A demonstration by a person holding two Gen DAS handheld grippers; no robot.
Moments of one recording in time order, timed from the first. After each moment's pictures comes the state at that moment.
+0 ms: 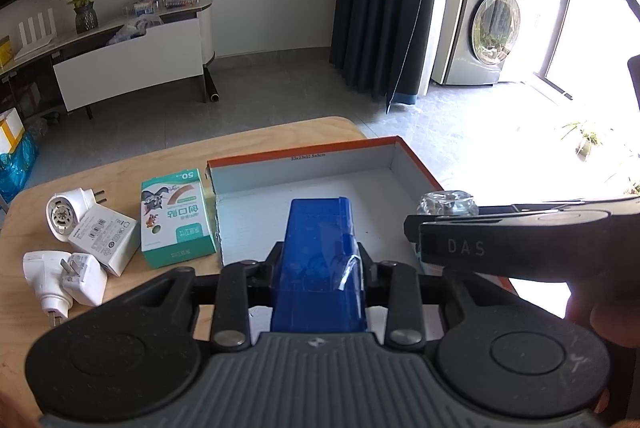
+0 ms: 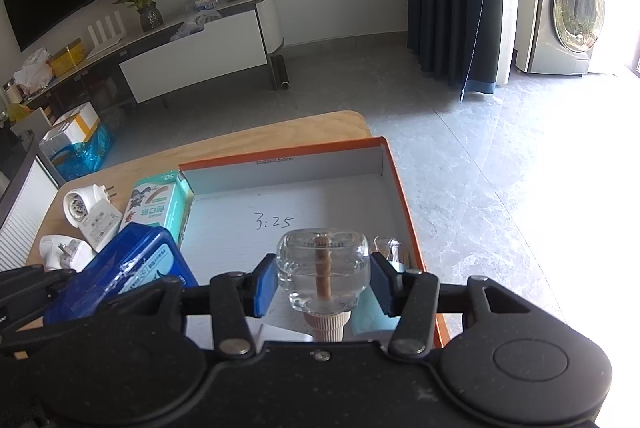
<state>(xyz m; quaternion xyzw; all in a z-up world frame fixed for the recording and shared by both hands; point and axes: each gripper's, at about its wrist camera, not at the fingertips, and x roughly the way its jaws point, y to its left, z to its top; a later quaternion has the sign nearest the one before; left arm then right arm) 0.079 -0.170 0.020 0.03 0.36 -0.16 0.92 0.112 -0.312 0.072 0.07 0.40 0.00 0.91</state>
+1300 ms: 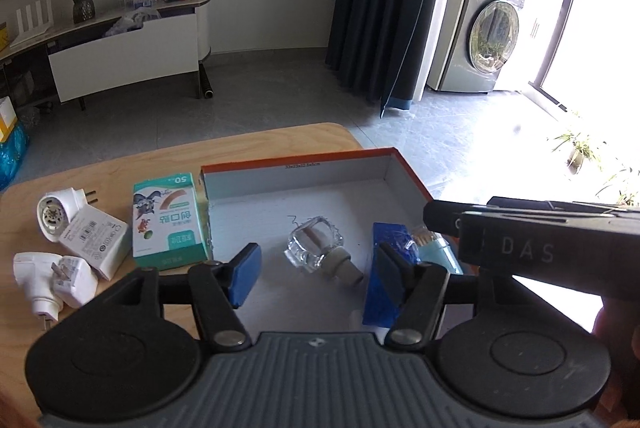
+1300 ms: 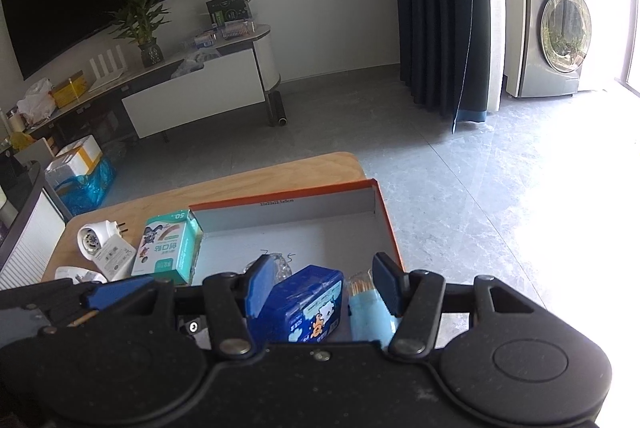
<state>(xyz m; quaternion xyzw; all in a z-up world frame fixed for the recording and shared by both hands) 0.087 -0.162 0.028 0.01 0.37 -0.16 0.91 0.094 -0.313 0.098 0.08 0.36 -0.01 0.93</state>
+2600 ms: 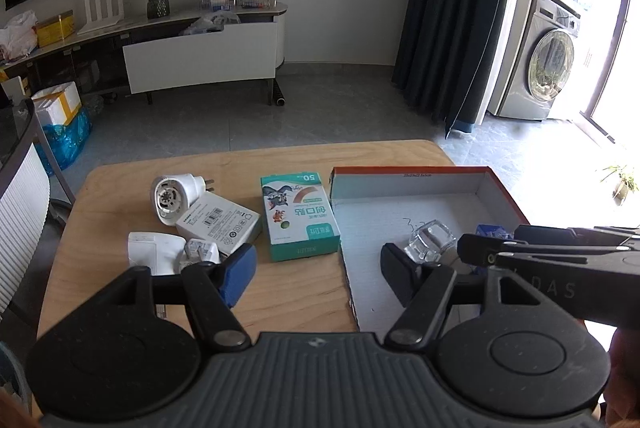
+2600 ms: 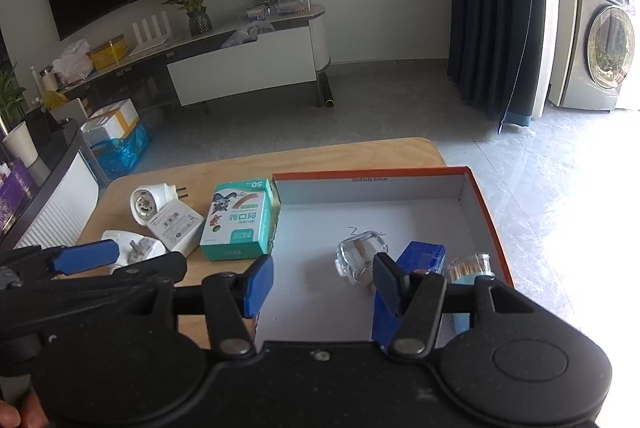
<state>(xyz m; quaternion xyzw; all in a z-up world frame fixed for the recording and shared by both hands) 0.079 -0.072 0.035 -0.01 0.35 -0.09 0.93 0.097 -0.233 0.099 0.05 0.38 0.04 0.92</state>
